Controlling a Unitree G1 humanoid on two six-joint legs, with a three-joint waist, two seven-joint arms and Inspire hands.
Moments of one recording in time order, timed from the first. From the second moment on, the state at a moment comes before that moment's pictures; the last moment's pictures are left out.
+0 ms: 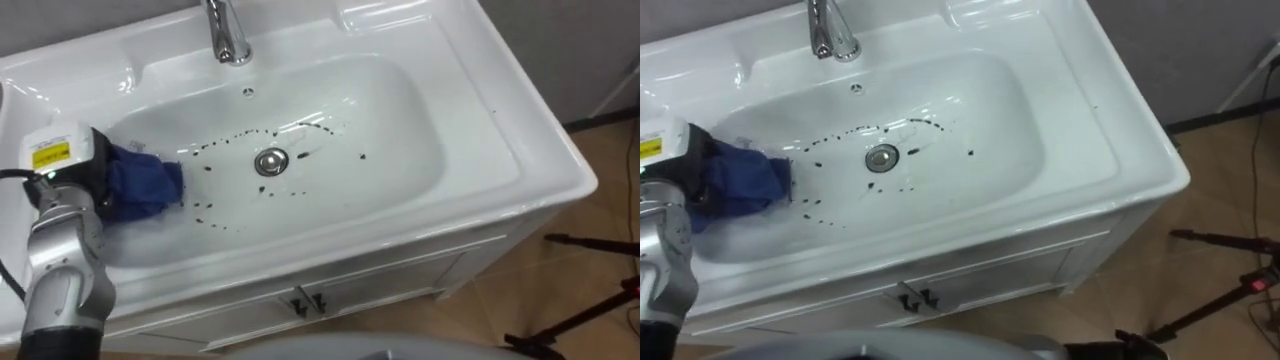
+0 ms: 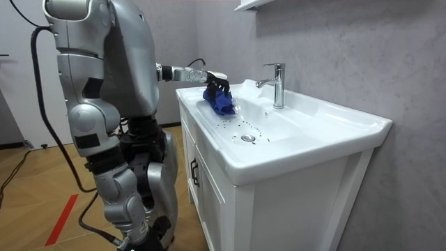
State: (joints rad) left arm 0.16 0.36 0.06 0.13 1.19 0.23 -0.07; right arm 0.11 -0.32 -0.02 1.24 0.27 0.04 0.13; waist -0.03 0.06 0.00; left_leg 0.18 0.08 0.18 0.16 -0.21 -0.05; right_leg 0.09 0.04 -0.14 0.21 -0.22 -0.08
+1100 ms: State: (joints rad) left arm 0.12 0.29 -0.06 0.51 1.19 0.20 0.34; right arm 0.12 -0.29 -0.02 1.23 0.26 0.09 0.15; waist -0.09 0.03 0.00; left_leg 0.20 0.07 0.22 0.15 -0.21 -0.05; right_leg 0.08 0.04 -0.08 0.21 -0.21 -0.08
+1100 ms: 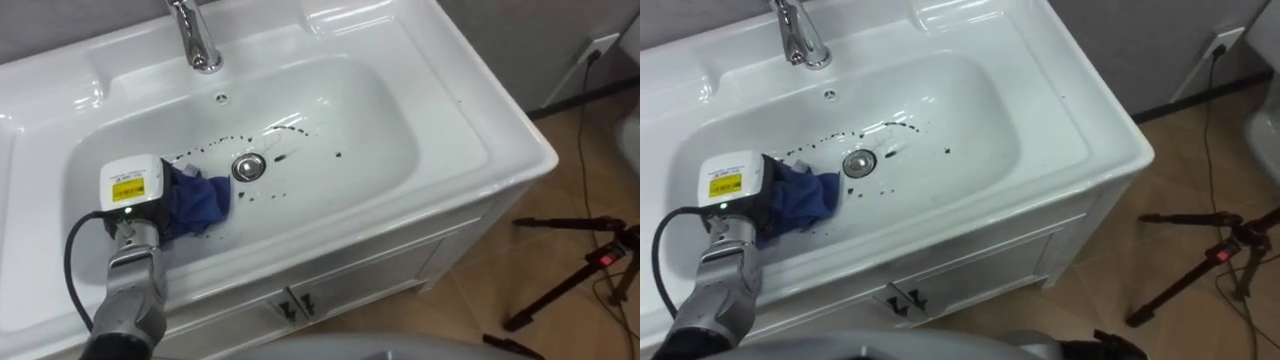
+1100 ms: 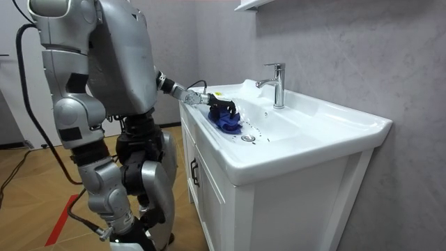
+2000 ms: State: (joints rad) left arm 0.08 0.28 -0.05 0.60 1.07 0.20 0.41; right arm 0.12 -0.28 -0.02 1.20 0.27 0.10 0.16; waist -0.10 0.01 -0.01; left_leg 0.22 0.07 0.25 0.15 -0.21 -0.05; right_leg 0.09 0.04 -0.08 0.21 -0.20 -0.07
